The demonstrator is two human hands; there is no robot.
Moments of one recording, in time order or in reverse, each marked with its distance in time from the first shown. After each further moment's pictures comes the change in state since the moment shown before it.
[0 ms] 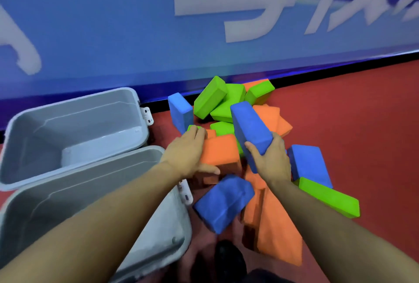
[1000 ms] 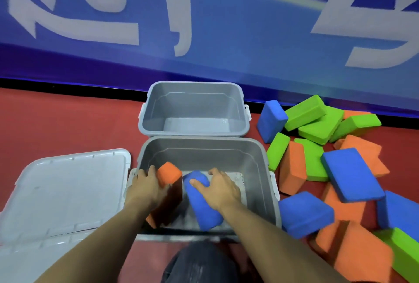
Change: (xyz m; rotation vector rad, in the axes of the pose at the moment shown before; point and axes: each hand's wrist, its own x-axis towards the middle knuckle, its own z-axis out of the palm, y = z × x) left_hand -0.335 -0.238 0.028 -0.243 -0.025 -1.092; right_hand -0.277 -0.243 0.169 -0.227 -0.777 -0.380
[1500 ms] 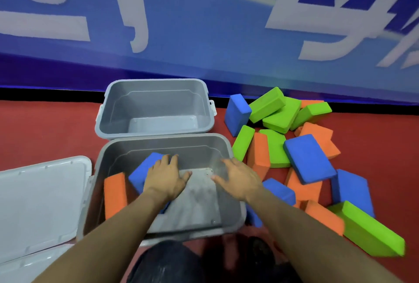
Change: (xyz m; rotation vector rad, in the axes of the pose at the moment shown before) left_hand -0.019 0.135 0.029 0.110 0.034 0.429; right_hand 0.002 0.116 -0.091 -0.294 0.072 -0.087
